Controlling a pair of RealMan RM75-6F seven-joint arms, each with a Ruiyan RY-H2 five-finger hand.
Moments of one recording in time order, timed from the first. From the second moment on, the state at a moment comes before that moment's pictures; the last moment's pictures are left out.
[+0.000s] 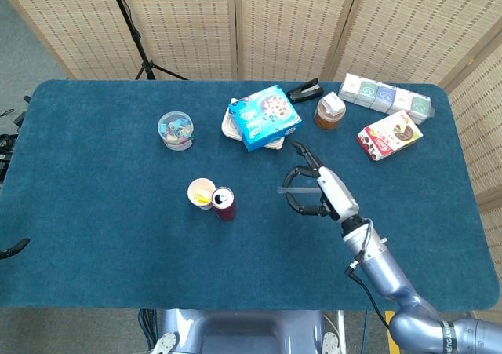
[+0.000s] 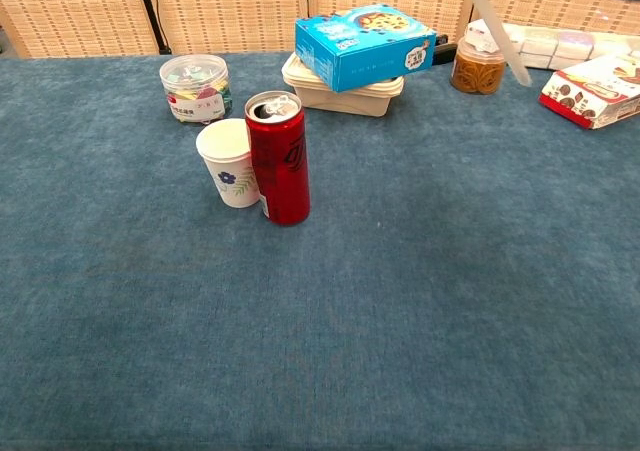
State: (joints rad) left arm -0.08 -1.06 -0.07 -1.45 1.52 1.55 -0.42; right arm 0.59 -1.24 0.42 -1.98 -1.11 0.98 0.38
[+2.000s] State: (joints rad) left arm -0.10 -1.03 -0.07 -1.42 1.51 1.49 -0.52; right arm 0.96 -1.81 0.66 -1.88 -0.62 1.21 0.31
